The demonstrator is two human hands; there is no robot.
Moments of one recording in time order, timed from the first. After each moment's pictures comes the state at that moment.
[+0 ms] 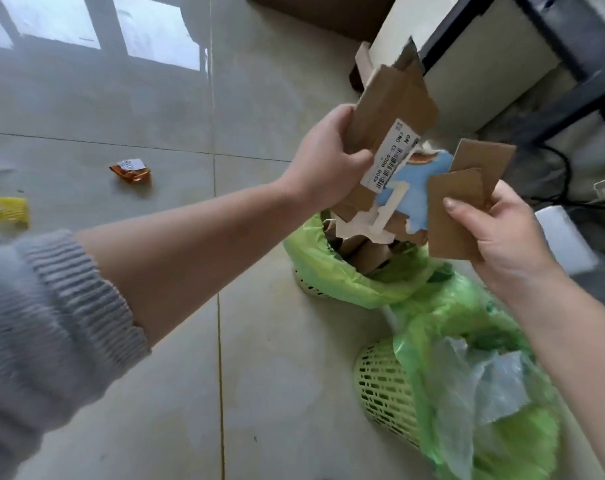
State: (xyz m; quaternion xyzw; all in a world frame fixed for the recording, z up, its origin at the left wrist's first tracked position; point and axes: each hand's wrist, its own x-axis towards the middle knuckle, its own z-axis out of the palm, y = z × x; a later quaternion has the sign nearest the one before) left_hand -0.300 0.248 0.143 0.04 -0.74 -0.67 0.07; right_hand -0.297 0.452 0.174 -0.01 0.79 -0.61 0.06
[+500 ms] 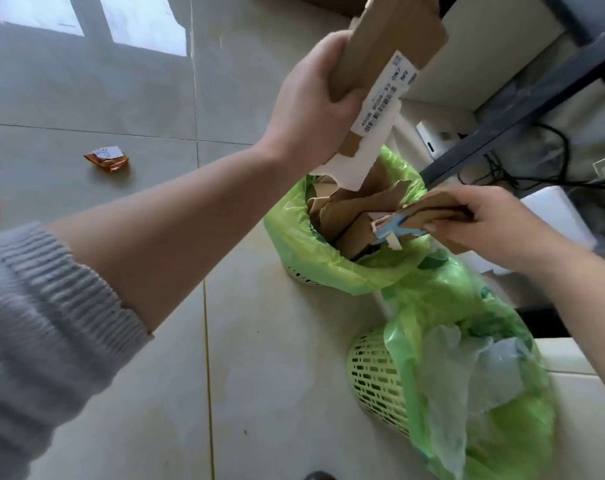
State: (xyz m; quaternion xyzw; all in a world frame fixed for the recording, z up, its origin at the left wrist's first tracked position) left_hand -0.326 0.250 0.139 -0.01 -0.74 -0.63 0.22; right_hand -0.312 0.484 0.175 -0.18 0.92 -0.29 0.20
